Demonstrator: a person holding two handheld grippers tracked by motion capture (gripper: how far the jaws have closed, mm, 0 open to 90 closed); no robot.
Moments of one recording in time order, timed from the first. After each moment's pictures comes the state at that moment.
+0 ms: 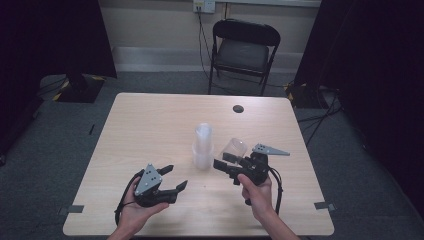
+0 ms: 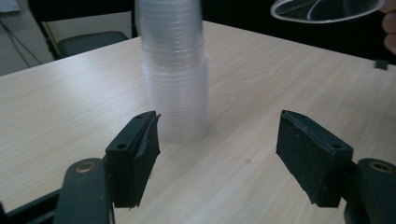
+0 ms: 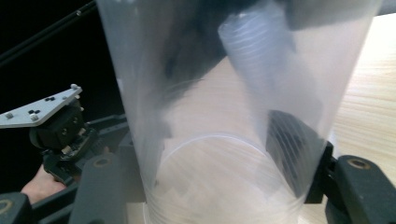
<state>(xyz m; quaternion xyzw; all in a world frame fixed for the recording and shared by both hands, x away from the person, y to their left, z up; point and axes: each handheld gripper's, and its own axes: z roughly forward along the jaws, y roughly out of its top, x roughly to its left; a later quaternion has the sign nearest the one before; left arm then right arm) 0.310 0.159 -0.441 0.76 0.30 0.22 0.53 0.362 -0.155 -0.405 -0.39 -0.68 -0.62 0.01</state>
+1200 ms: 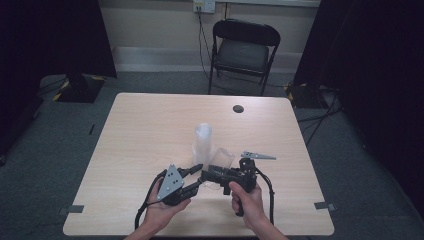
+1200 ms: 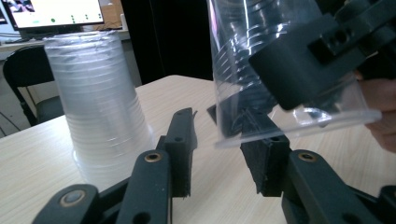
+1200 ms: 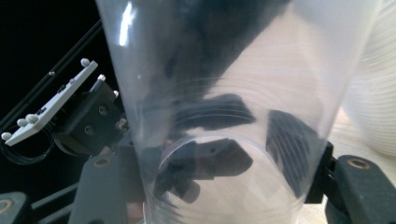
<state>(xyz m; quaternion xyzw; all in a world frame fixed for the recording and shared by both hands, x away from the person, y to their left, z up) 0.311 0.104 -0.438 0.72 0.23 0.25 0.60 0.350 -0.129 -0.419 -0.39 -0.67 -0.62 0.14</state>
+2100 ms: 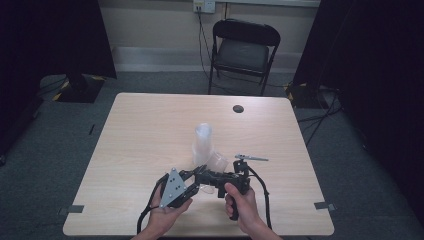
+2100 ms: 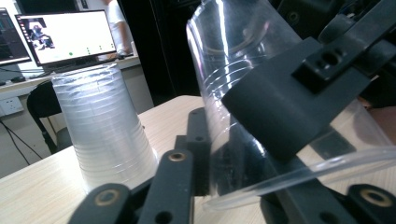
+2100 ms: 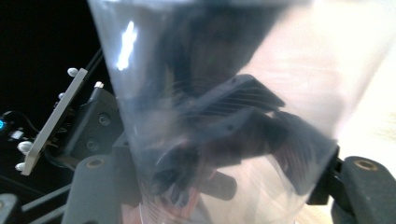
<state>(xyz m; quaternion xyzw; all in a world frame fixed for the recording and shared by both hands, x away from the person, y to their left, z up) 0.306 0.097 -0.438 0.70 0.20 0.29 0.62 0.348 -0.115 -0.426 -0.41 -0.64 -0.61 0.21</state>
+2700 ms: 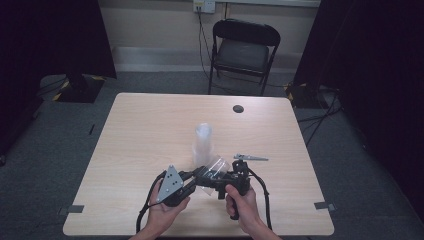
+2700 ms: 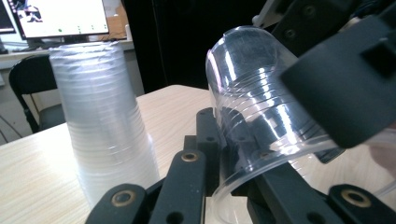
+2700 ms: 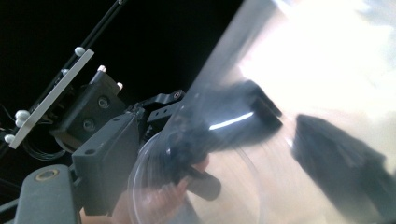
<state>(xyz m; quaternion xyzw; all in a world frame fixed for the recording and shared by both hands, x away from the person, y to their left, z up) 0.311 0.103 -0.440 0.70 0.23 0.25 0.62 0.347 -0.114 -0.425 -0.40 -0.67 -0.60 0.18</state>
